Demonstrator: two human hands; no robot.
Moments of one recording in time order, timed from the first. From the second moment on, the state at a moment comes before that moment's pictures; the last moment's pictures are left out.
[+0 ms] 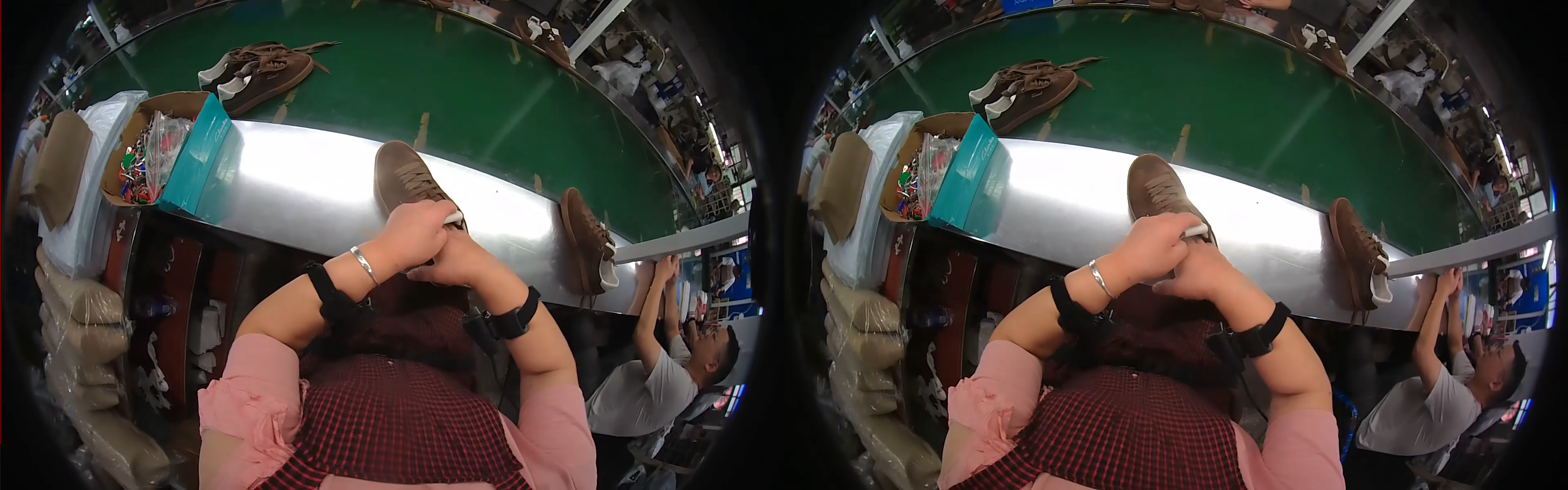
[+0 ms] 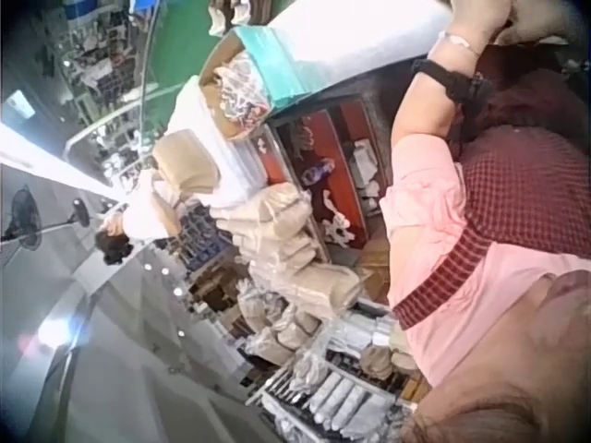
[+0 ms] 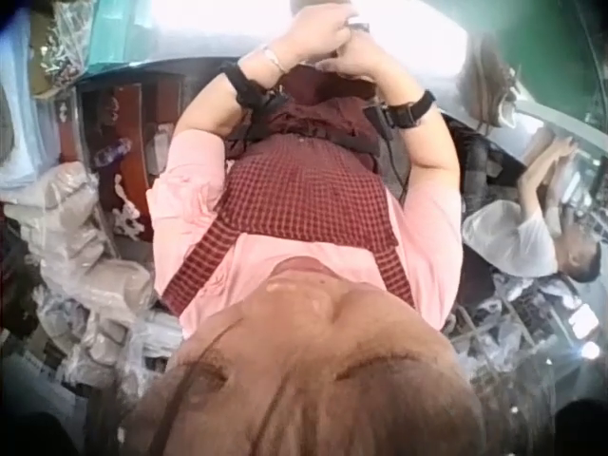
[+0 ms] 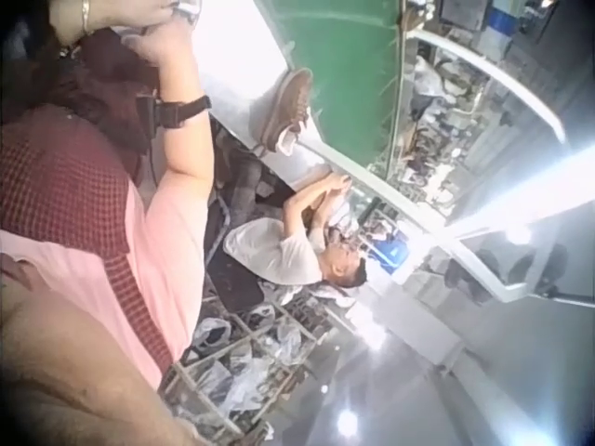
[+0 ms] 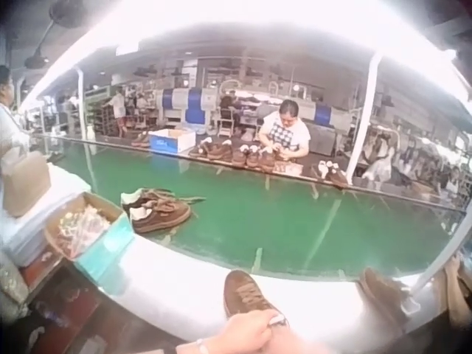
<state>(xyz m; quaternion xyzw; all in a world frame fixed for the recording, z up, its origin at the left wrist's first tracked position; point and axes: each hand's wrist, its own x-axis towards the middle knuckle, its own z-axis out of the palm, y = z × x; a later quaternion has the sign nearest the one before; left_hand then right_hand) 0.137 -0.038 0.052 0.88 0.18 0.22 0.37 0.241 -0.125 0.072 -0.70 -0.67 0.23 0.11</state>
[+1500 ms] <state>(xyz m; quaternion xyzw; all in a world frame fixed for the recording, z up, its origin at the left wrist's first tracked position) -0.091 0.498 -0.001 0.62 0.74 0.18 -0.15 0.263 -0.162 0.011 -0.59 -0.70 0.10 0.39</state>
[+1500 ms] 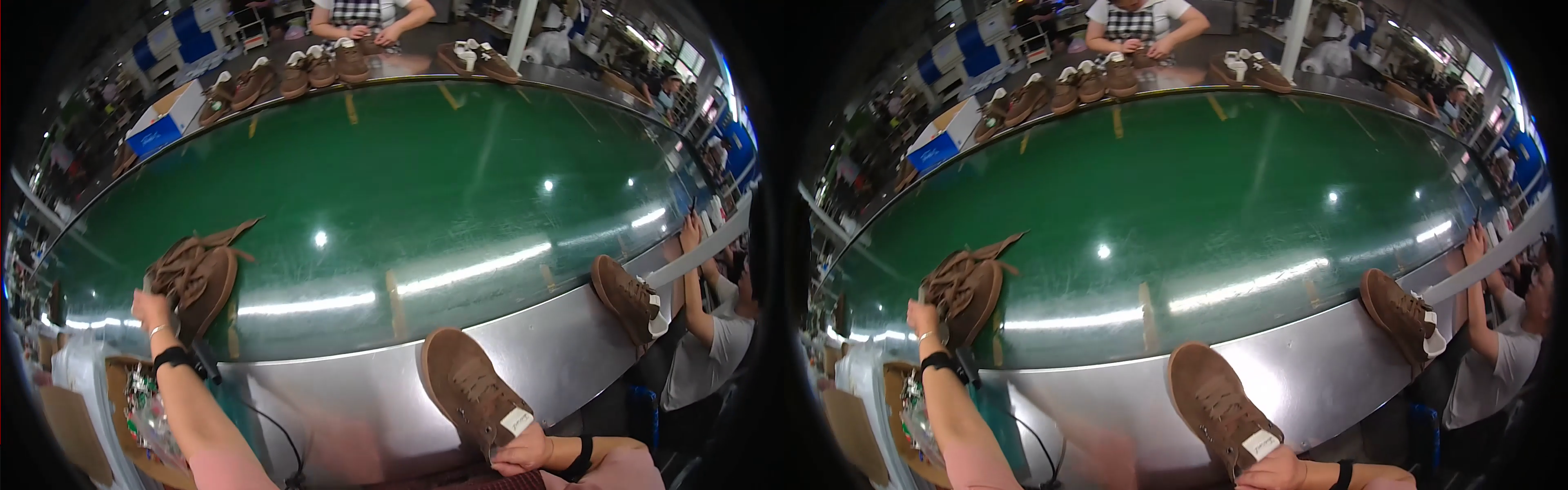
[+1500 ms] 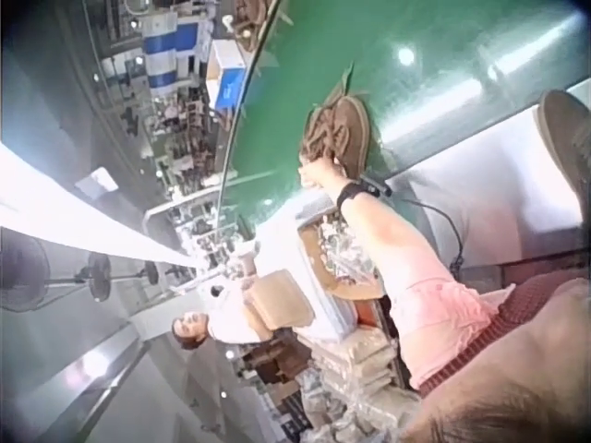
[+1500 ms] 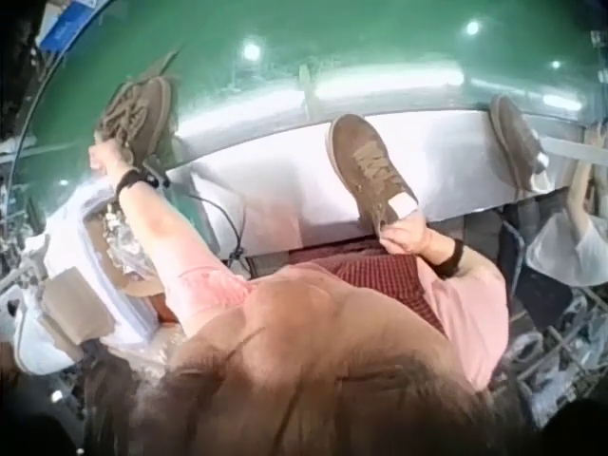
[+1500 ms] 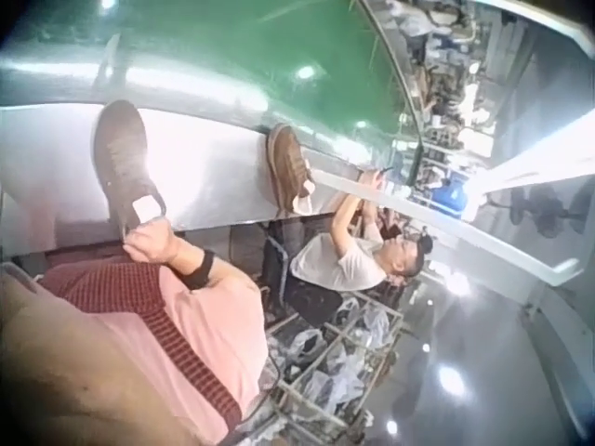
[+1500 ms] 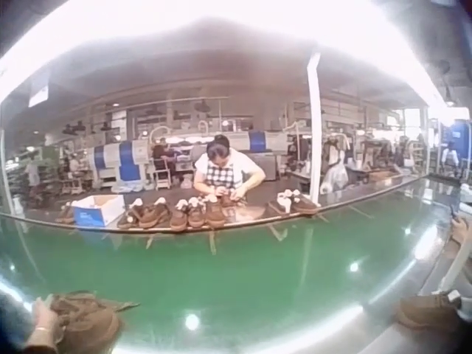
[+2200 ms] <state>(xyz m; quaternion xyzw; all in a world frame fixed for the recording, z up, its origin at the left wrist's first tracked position) 0.176 0.369 0.008 0.89 0.43 0.09 0.11 0.257 -0.144 0.020 -0.55 -0.66 0.18 0.47</state>
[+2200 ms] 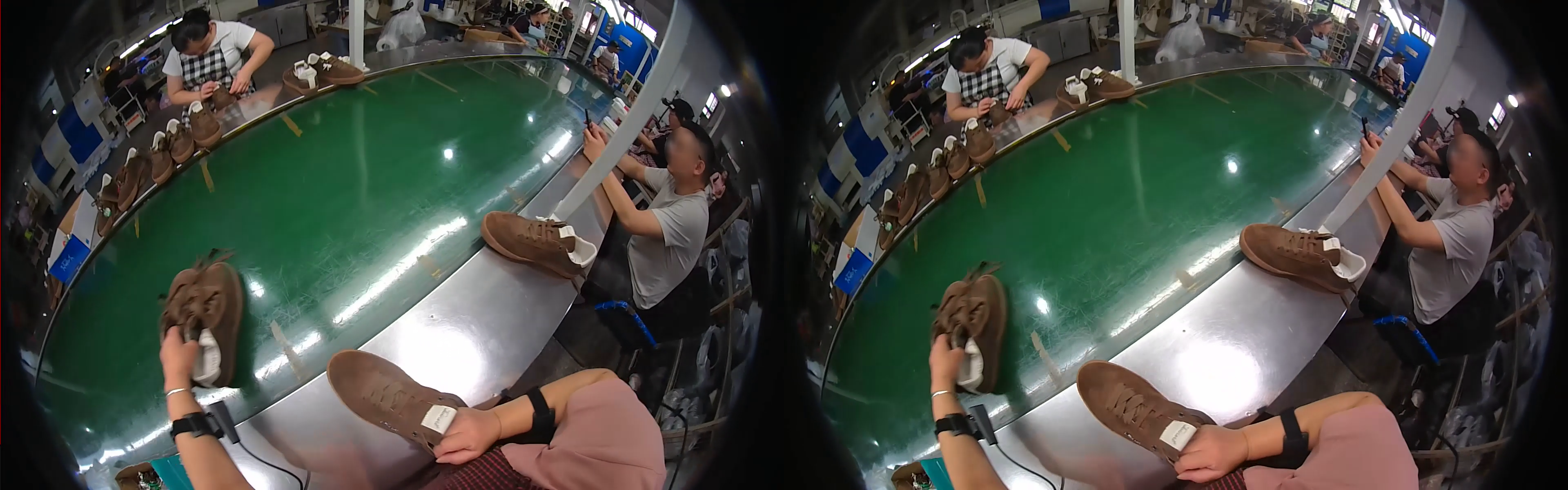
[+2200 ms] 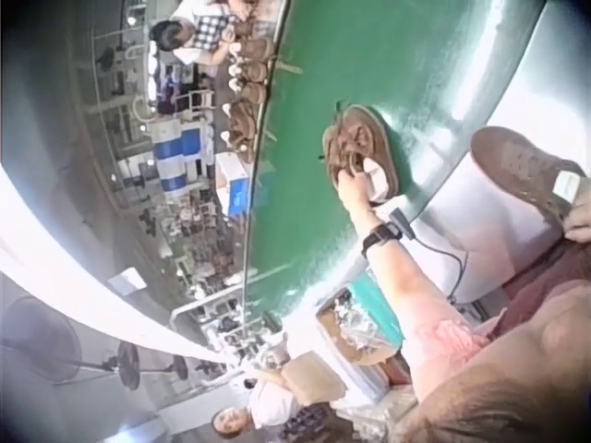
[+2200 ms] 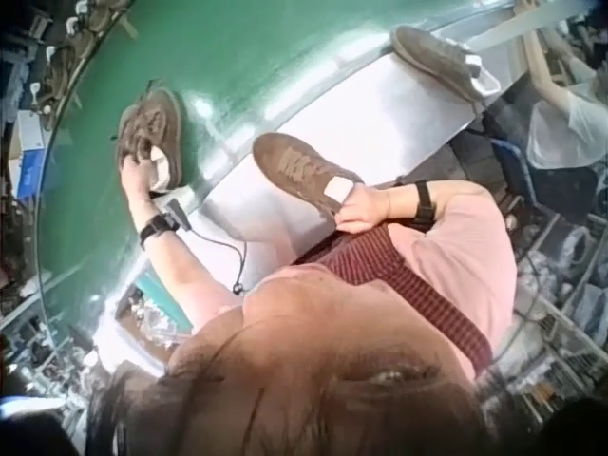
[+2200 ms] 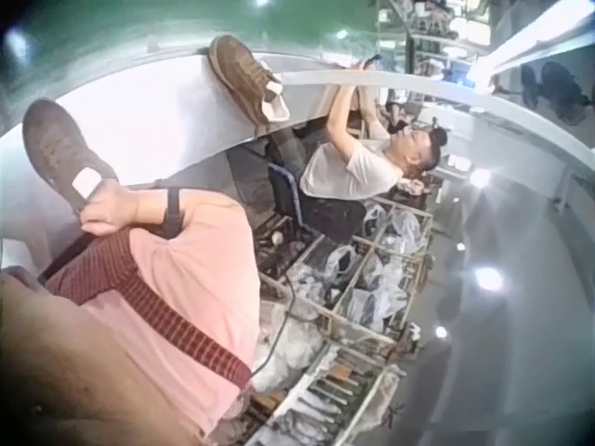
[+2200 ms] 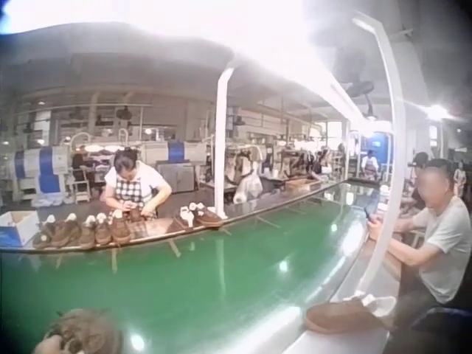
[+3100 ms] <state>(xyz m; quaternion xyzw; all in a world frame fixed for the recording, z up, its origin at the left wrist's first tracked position) 0.026 0.031 0.097 0.86 0.35 0.32 0.18 0.353 -0.270 0.080 -0.72 -0.51 -0.29 0.37</state>
